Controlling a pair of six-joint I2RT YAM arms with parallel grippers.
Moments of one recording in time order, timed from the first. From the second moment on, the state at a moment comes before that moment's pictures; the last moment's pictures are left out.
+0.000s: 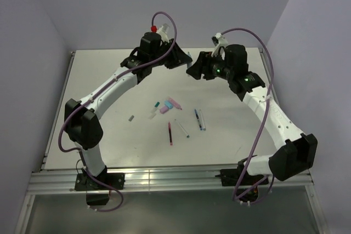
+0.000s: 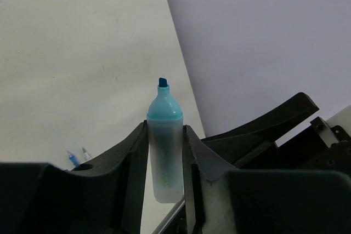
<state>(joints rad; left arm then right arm) -0.61 1.81 1.72 -0.22 0.30 -0.87 0.33 1.31 1.26 -0.31 -0.41 0.37</state>
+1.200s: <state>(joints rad) -0.53 1.71 1.63 -0.30 0.32 -0.49 0.30 1.29 1.20 -0.41 -0.39 0.19</state>
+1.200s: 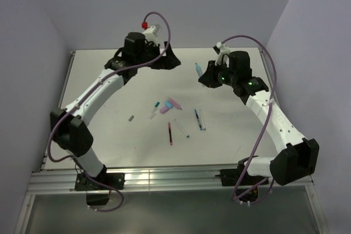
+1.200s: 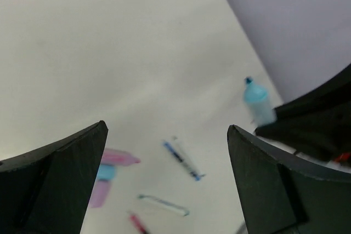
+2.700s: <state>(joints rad) -0.64 2.06 1.58 -0.83 0.45 1.41 -0.04 1.25 1.12 -0.56 -0.55 0.09</state>
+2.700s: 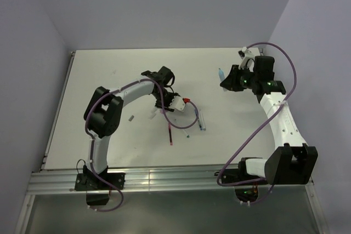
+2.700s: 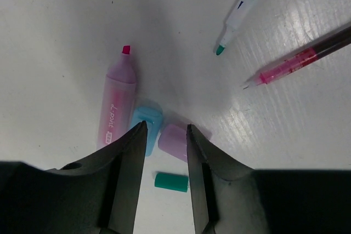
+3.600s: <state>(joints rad) -0.64 2.14 1.63 -0.79 0.36 1.45 -0.07 1.25 1.12 -0.57 -0.59 0.06</state>
